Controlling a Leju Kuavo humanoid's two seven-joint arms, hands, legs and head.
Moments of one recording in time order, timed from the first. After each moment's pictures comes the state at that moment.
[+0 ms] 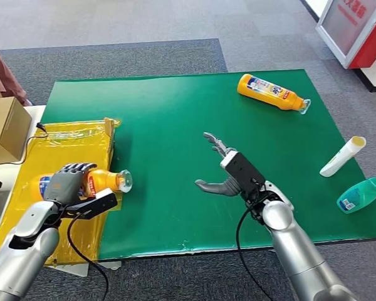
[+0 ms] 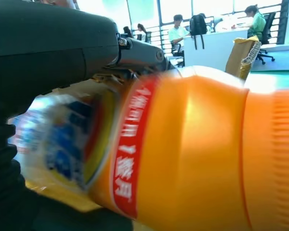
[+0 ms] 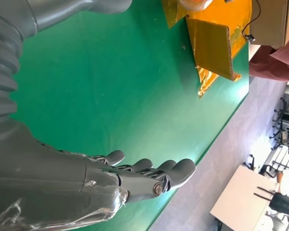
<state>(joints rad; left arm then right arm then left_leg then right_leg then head) -0.28 0.27 -0.29 -1.25 -1.03 0.03 0.07 -0.36 -0.10 0.36 -1.28 0.20 0.18 -0.19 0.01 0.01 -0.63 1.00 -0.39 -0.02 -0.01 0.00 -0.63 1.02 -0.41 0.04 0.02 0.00</state>
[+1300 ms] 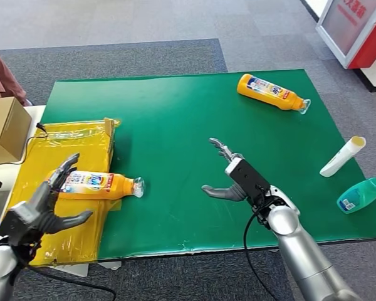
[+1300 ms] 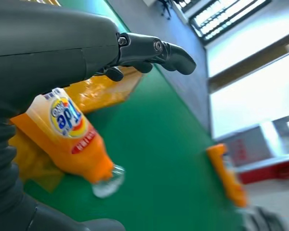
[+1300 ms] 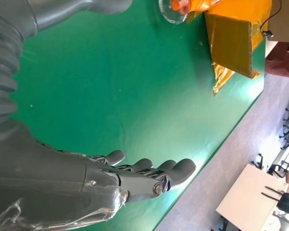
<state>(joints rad) -0.02 0.30 -0.09 -1.60 -0.04 -0.27 -0.36 -0.33 -0.15 0.36 -1.29 0.21 0.17 -0.20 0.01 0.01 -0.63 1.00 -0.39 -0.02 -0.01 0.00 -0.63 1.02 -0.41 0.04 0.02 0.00</state>
